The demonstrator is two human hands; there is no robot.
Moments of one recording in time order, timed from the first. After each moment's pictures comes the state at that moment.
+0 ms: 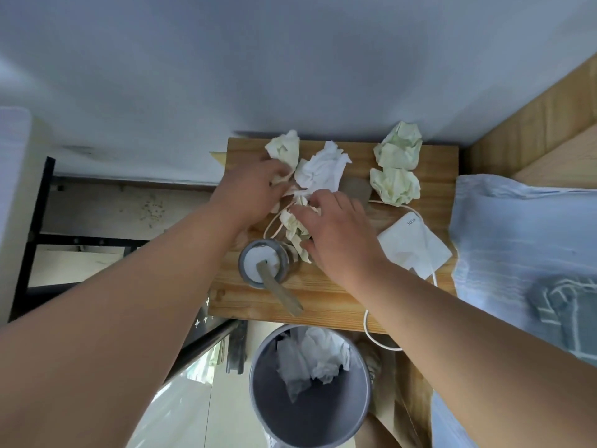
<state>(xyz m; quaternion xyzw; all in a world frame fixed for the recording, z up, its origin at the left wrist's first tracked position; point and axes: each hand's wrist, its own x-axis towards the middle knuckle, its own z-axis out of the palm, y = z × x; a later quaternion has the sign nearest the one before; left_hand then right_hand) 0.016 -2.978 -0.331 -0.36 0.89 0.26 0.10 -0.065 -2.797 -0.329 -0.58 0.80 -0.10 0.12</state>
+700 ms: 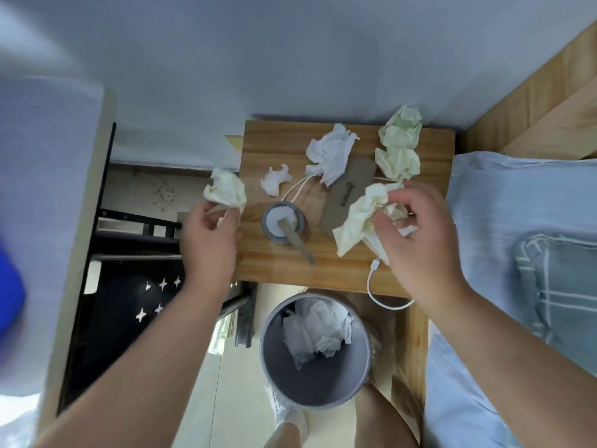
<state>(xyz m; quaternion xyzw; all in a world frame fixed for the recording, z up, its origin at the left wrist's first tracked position) 0.145 -2.888 -0.285 -0.65 0.55 0.49 -0.22 -0.060 -2.702 -0.273 -0.30 0.83 -0.44 0.16</state>
